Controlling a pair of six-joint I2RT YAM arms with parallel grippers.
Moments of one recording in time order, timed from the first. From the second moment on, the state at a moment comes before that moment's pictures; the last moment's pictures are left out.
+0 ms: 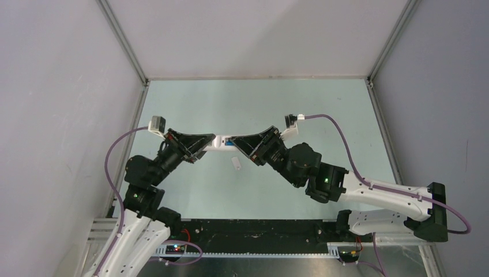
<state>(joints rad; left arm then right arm) -0.37 0.48 0.58 0.17 0.44 -1.44 1.25 1.10 1.01 0.15 0.47 1.24</state>
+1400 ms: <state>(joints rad) -0.08 0.59 0.57 -0.22 0.42 -1.03 0.98 1.12 0.99 -0.33 0.33 0.85</state>
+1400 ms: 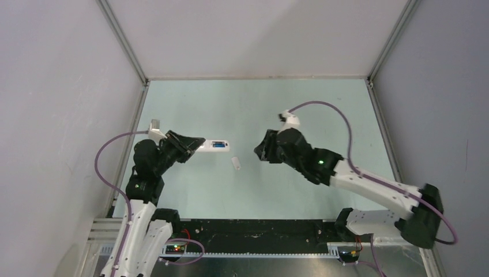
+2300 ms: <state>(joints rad) 0.11 0.64 0.53 -0.37 0.43 -0.89 1.07 1.93 1.38 -0.40 0.09 0.15</state>
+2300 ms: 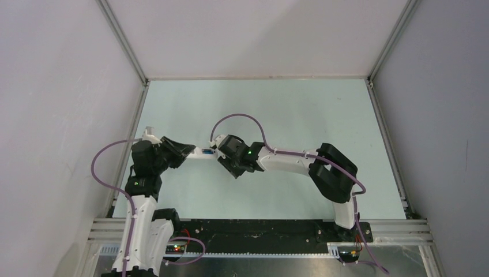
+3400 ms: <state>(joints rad) 0.16 0.64 0.50 -0.42 0.40 -0.86 0.97 2.03 1.41 -0.40 -0.12 -0.16</state>
